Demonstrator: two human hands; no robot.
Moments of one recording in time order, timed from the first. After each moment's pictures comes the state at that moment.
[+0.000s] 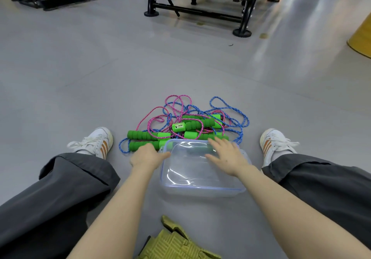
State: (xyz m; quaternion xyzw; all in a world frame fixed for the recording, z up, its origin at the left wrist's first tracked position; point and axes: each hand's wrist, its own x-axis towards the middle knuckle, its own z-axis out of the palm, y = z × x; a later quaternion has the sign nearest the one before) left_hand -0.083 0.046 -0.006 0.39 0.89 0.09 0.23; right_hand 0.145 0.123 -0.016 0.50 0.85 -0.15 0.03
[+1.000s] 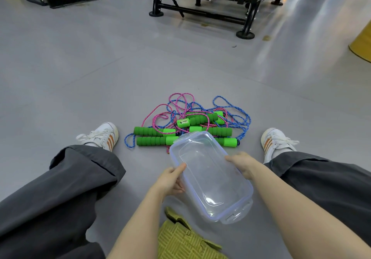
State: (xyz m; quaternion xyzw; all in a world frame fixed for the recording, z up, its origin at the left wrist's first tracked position) left_hand -0.032 -0.006 -0.044 0.22 0.70 0.34 0.59; right_hand 0.164 0.117 -0.026 0.71 0.43 -0.55 -0.09
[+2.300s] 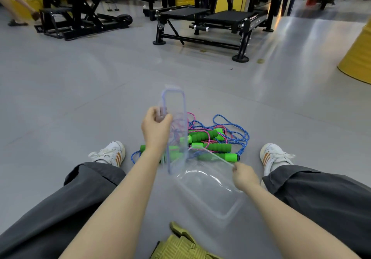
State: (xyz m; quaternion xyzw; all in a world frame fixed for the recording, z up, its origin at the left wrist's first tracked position) left_hand -0.067 0.055 0.108 0.35 0.64 0.66 0.18; right_hand 0.166 0.091 0.002 0.69 0.70 -0.20 0.01
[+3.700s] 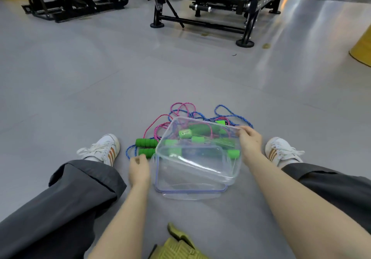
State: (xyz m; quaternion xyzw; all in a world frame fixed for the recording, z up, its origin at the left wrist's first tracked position) left_hand -0.097 0.021 -0.023 0.11 0.82 0.49 0.28; right_hand 0.131 0.166 0.016 0.63 0.43 -0.45 -0.47
